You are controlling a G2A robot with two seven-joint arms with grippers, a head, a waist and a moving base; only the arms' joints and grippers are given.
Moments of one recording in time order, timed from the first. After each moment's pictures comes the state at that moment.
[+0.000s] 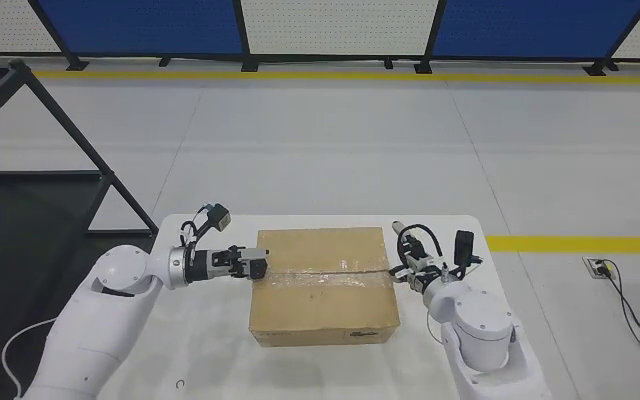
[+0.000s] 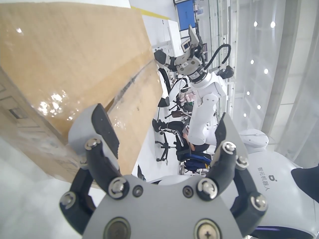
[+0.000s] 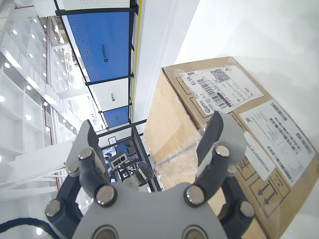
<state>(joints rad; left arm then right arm) 0.49 -1.01 -1.07 -1.02 -0.51 -0.34 -1.29 -1.00 -1.45 1.39 -1.77 0.05 0.72 0.20</state>
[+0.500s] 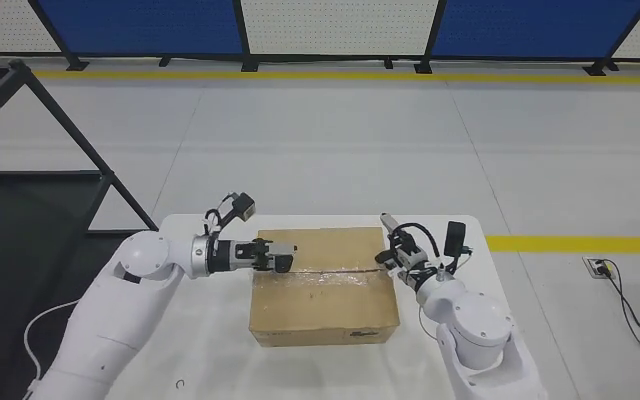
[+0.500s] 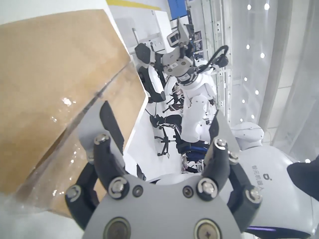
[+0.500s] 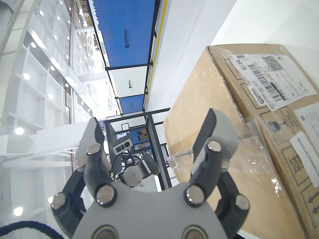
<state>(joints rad) 0.41 -1.06 -0.94 -1.05 -0.48 -0.27 -1.23 -0.99 -1.45 1.36 -1.76 0.09 0.58 0.22</state>
